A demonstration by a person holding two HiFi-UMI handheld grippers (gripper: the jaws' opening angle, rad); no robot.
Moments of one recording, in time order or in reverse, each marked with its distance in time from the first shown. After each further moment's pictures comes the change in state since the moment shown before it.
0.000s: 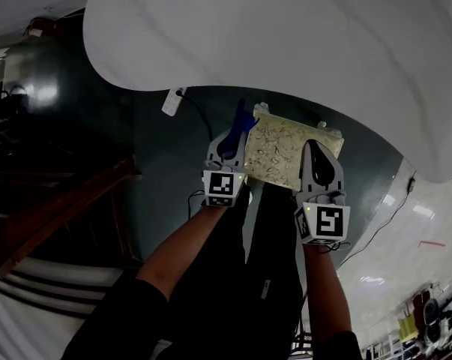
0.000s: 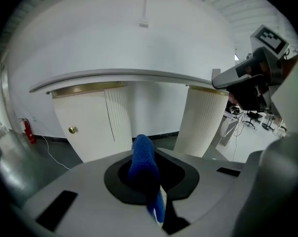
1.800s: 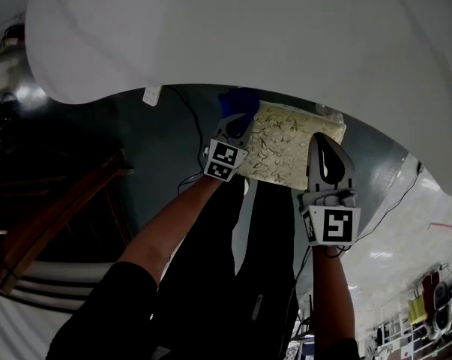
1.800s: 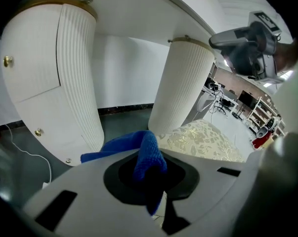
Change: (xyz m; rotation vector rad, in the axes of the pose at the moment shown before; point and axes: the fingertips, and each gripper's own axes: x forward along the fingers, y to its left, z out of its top) left arm 0.126 -0.071 -0.157 0.069 0.251 -0.311; right arm 0.021 -0.077 -0.086 -0.037 0.055 0.002
